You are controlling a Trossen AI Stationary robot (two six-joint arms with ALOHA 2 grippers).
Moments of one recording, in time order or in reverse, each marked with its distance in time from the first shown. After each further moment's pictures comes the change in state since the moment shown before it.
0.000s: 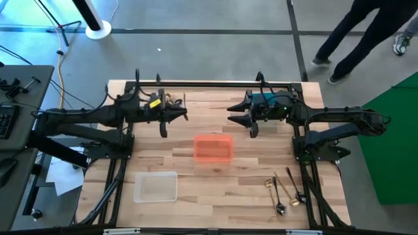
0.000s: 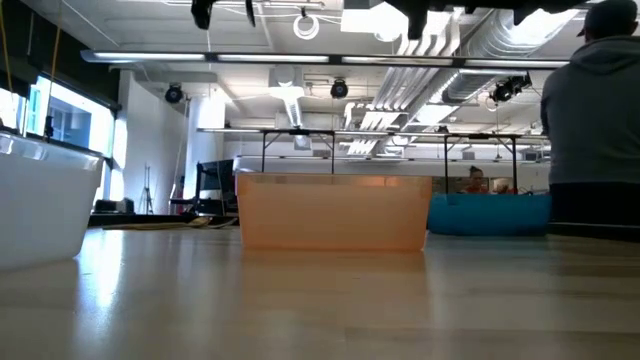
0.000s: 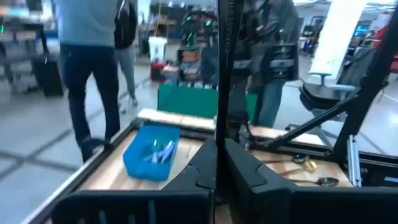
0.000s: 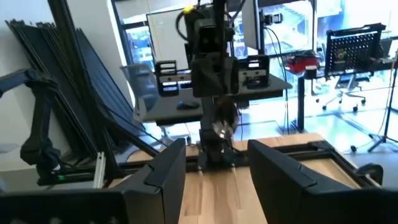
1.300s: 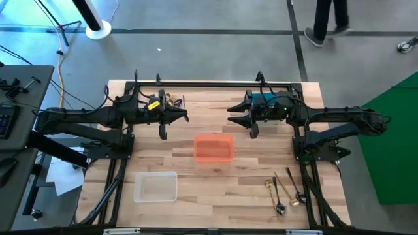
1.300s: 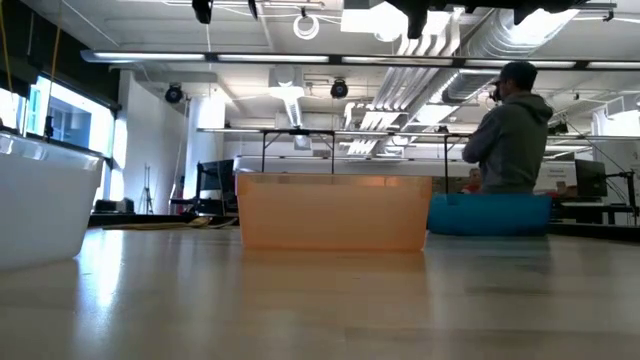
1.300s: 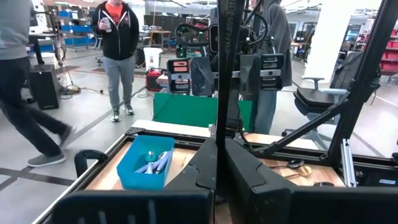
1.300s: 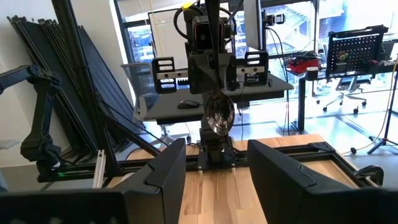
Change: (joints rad) left arm -0.027 0.002 0.000 0.035 -0.006 0.015; right arm 0.006 0.000 0.000 -0.003 0.000 -0.016
